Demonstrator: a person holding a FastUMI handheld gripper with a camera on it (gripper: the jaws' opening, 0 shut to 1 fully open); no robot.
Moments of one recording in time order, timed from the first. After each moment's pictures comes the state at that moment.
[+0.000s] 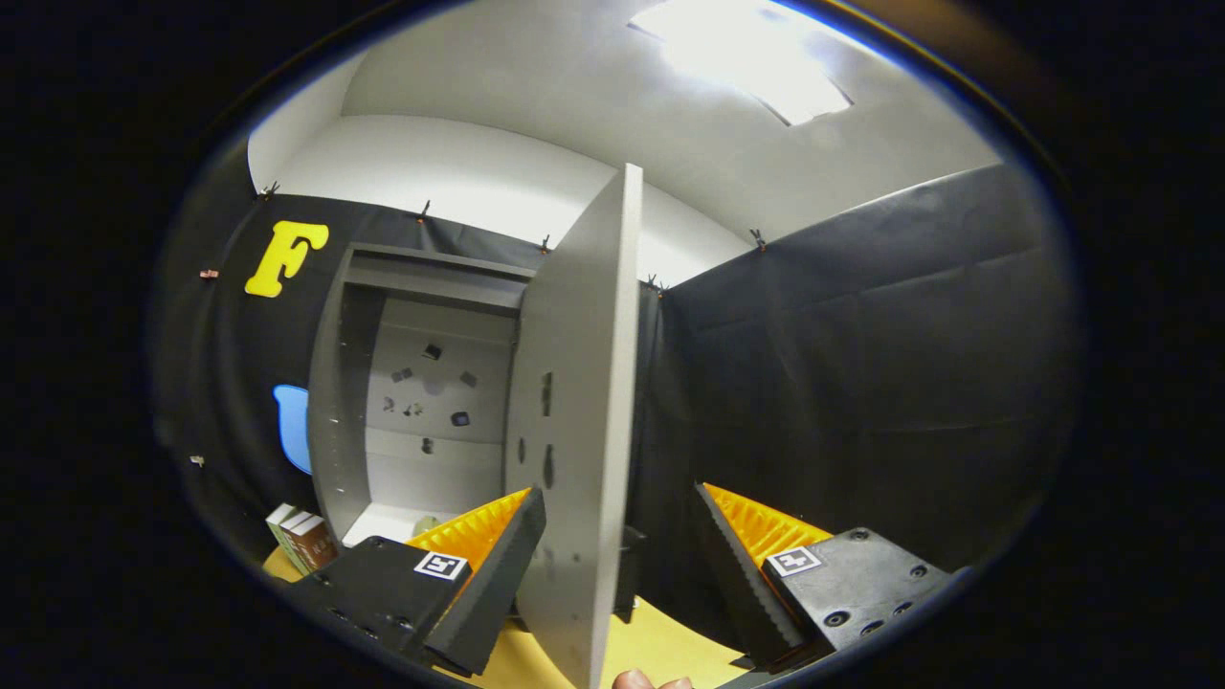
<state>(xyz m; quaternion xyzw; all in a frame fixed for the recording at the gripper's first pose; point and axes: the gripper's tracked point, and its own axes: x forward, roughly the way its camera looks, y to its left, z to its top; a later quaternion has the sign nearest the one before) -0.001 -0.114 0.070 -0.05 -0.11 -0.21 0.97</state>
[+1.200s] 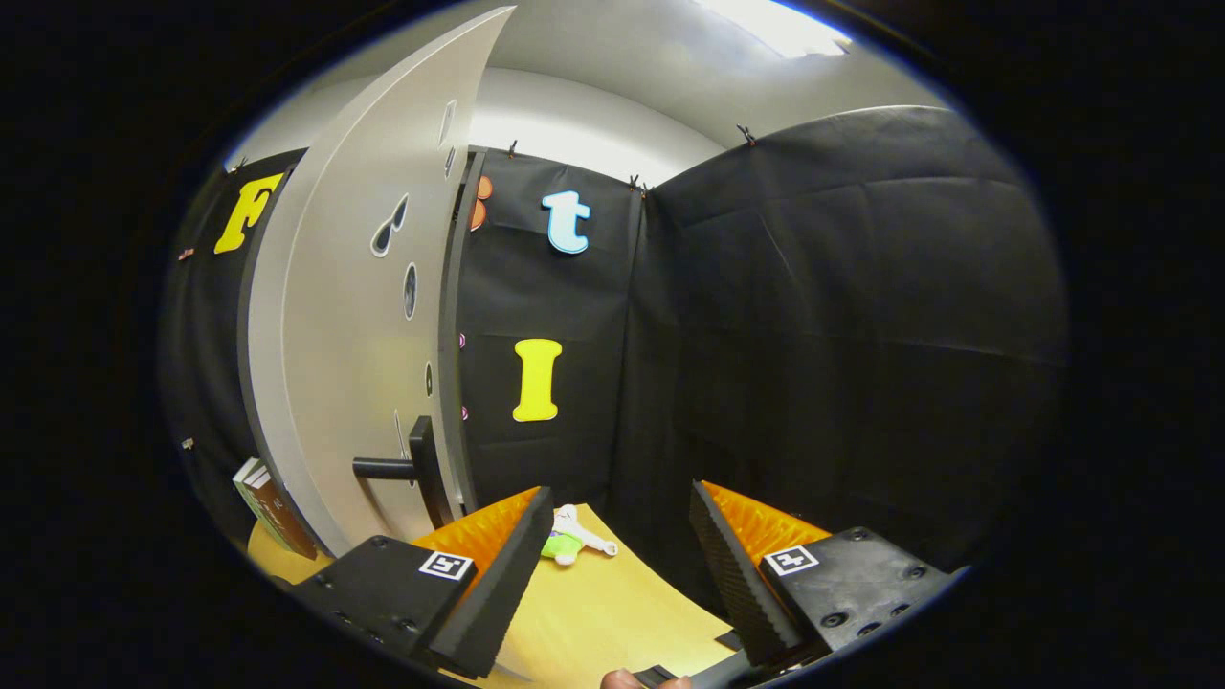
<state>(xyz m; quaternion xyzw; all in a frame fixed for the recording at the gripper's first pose) 0.069 -0.214 -0.044 0.01 0.02 -0.20 0.98</state>
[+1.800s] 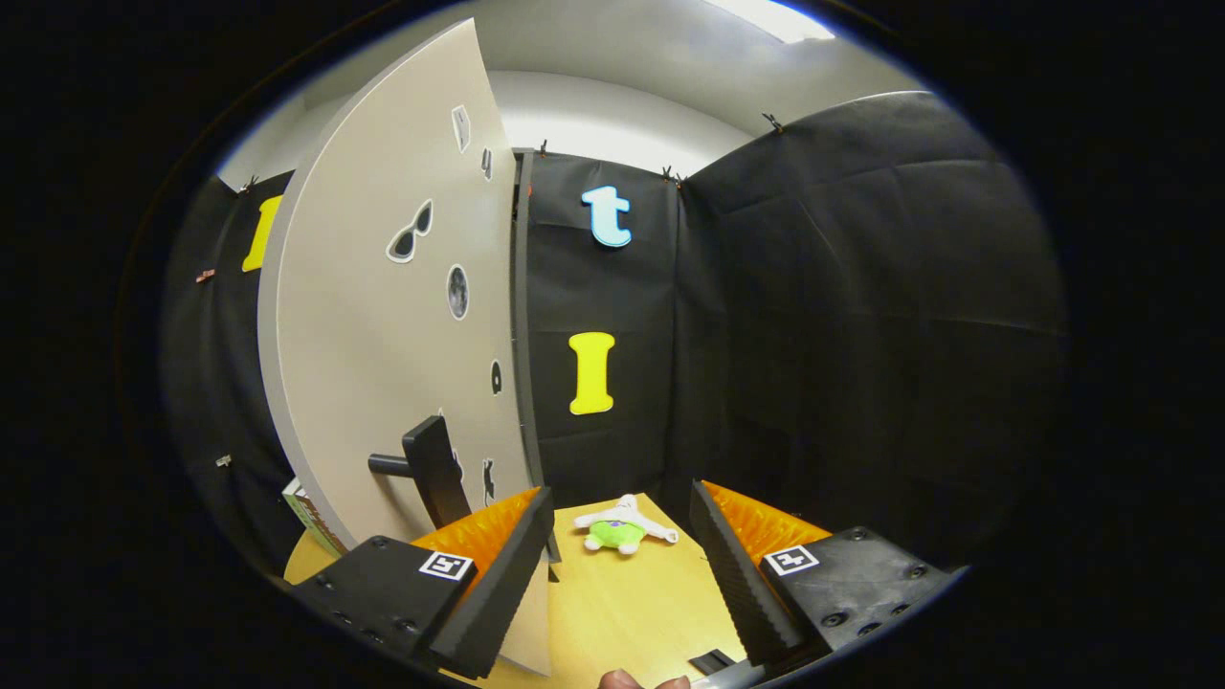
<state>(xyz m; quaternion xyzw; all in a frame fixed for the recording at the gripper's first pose) 0.071 -0.121 -0.035 0.03 0.04 -0.13 0.99</state>
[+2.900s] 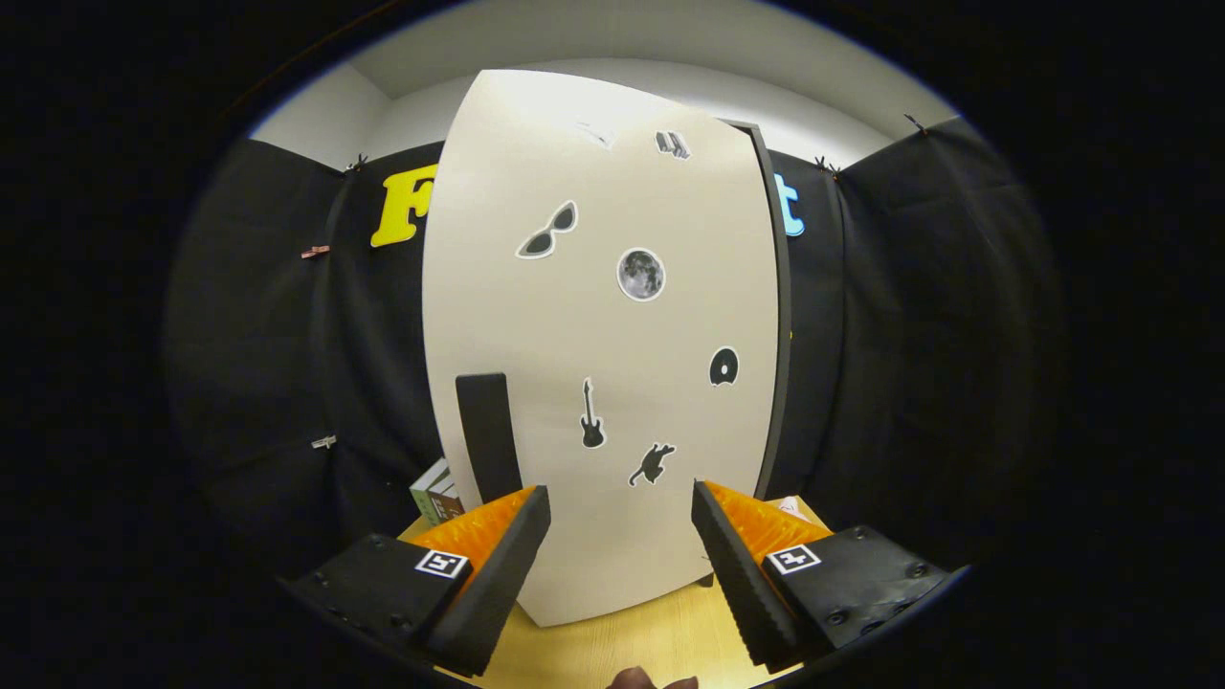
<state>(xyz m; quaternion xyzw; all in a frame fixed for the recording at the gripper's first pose) 0.137 0.106 -0.042 0.02 0.05 0.06 1.00</state>
